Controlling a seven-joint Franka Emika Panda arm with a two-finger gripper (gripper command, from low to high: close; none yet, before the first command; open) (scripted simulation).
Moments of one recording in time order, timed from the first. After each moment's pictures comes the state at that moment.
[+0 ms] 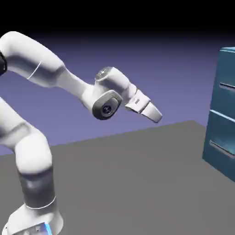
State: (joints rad) arm 0.03 -0.53 -0.03 -2.79 0.05 3.03 0.74
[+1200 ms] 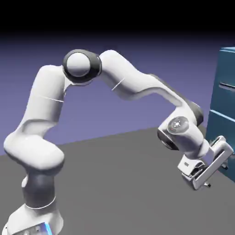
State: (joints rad) arm 0.57 0.53 -0.93 -2.04 1.62 2.79 0.84
